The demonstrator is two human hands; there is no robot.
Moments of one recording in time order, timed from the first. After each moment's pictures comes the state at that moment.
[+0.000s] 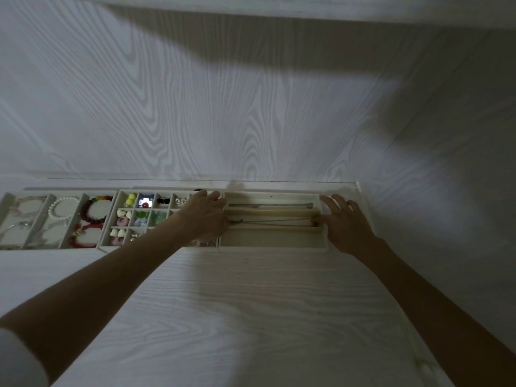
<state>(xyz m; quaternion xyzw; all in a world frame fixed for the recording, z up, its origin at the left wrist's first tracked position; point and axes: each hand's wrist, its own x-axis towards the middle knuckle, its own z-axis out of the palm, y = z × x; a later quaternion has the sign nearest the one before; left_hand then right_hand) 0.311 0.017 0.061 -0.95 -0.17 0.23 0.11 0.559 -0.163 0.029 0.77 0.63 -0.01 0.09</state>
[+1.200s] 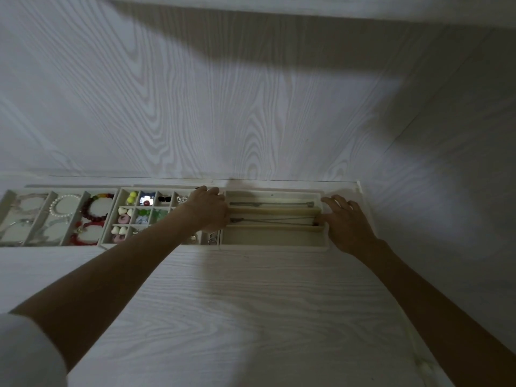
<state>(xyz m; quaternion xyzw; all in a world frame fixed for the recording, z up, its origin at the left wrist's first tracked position) 0.321 0.024 0.062 -0.94 -0.22 0.27 0.06 0.555 -0.164 0.034 0.77 0.63 -0.04 0.07</state>
